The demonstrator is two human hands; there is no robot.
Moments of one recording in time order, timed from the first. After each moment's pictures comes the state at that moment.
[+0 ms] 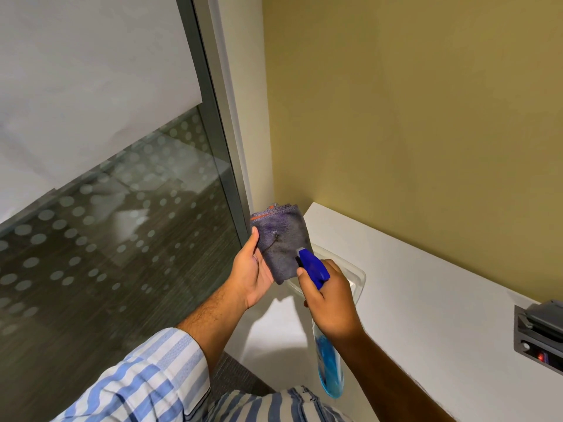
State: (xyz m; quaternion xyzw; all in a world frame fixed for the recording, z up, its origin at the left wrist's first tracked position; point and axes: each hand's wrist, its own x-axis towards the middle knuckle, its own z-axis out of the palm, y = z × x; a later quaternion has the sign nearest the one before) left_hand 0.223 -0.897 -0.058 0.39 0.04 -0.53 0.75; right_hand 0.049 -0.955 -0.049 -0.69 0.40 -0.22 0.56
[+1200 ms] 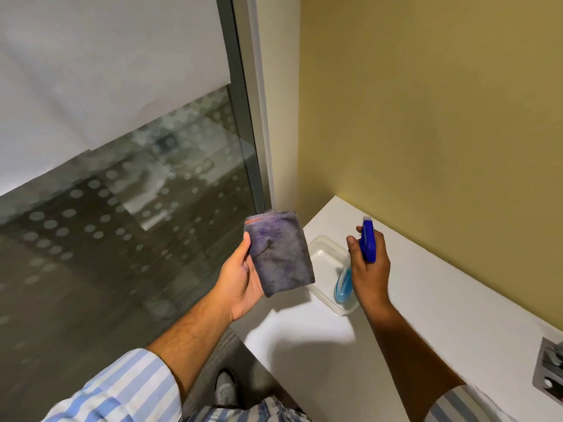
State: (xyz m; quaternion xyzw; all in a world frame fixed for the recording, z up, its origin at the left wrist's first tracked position) left_hand 0.184 -0.844 -0.048 0.38 0.07 -0.50 0.78; right_hand 0.033 -1.044 -0.074 -0.66 0.37 -0.34 0.55
